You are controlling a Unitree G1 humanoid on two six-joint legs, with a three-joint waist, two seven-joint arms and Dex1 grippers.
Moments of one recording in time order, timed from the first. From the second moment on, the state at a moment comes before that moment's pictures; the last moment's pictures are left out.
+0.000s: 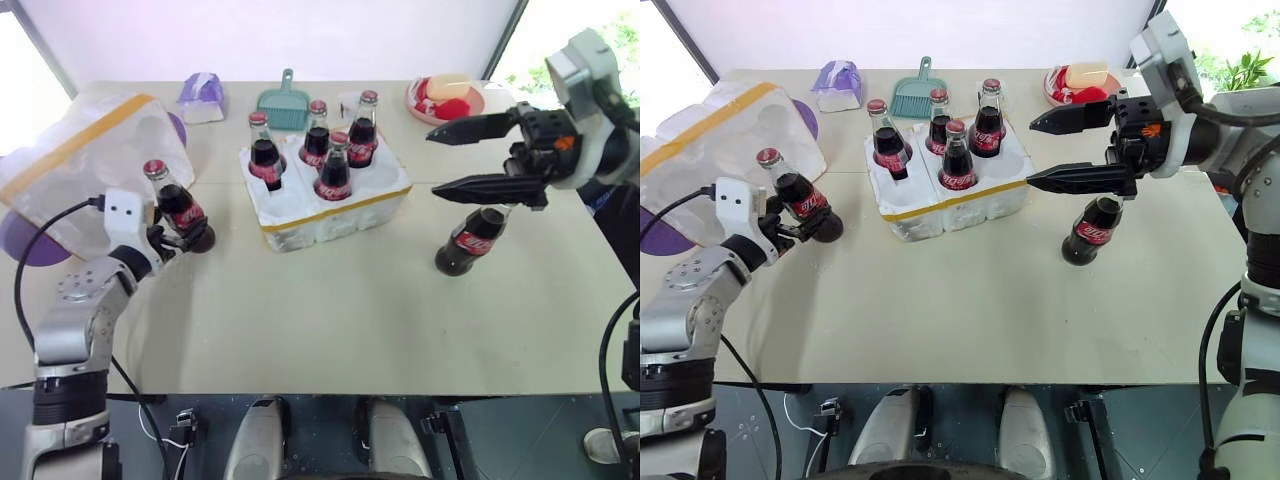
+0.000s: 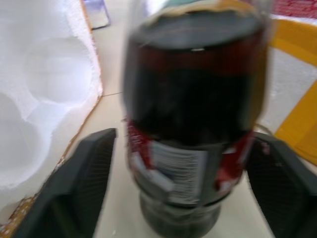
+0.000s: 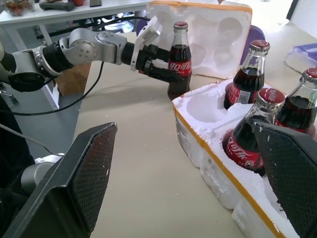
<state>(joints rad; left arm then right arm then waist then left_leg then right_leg) -0.27 0.57 0.28 -0.12 -0.40 0.53 -0.44 -0.92 -0.96 -0.06 0.01 0.68 0.78 1.40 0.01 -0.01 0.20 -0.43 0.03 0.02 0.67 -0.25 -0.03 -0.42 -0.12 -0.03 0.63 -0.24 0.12</state>
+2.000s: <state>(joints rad) -0.64 0.65 0.26 -0.26 -0.75 0.85 -0.68 -0.74 -1.09 -0.30 -0.15 0.84 0.92 1.26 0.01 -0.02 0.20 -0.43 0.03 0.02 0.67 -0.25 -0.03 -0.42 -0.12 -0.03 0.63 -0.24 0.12</state>
